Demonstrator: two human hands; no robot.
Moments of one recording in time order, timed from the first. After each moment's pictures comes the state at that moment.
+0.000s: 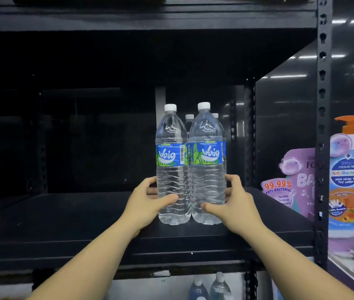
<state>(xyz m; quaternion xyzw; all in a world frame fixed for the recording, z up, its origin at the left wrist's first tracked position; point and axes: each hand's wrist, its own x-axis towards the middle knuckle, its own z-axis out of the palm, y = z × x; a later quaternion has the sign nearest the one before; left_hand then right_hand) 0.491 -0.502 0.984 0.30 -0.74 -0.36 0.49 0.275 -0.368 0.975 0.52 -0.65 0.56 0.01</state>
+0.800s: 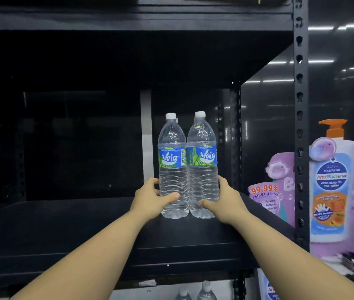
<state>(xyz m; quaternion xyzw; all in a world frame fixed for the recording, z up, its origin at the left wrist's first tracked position) 0.413 -0.522 0.998 0.36 -0.78 -0.28 0.44 0.212 -0.395 0.991 0.52 -0.69 0.50 -0.02</state>
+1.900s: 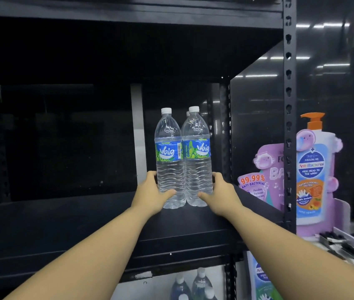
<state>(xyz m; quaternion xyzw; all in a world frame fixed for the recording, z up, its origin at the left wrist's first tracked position) 0.411 -0.518 0.997 0.35 -0.80 -0.23 0.42 0.220 -0.398 0.982 0.48 -0.74 0.47 0.01</state>
